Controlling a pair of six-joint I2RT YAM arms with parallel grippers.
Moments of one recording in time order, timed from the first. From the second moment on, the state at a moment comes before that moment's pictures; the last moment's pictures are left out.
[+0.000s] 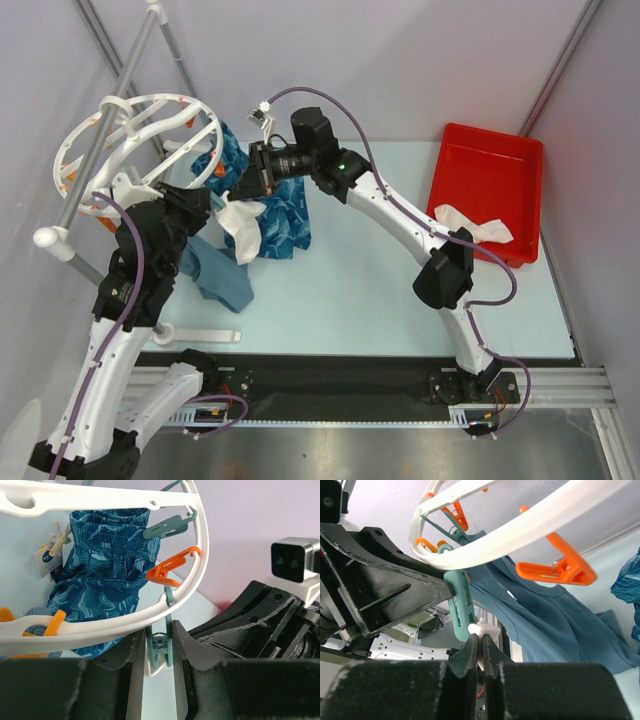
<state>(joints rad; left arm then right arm) -0.30 0.78 1.13 -0.52 -0.35 -0.79 0.80 2.18 2.31 -0.28 -0.87 0.58</state>
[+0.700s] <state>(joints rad) -0.30 0.78 1.13 -0.50 -0.35 -0.78 0.81 2.19 2.32 -0.33 -0.90 0.62</state>
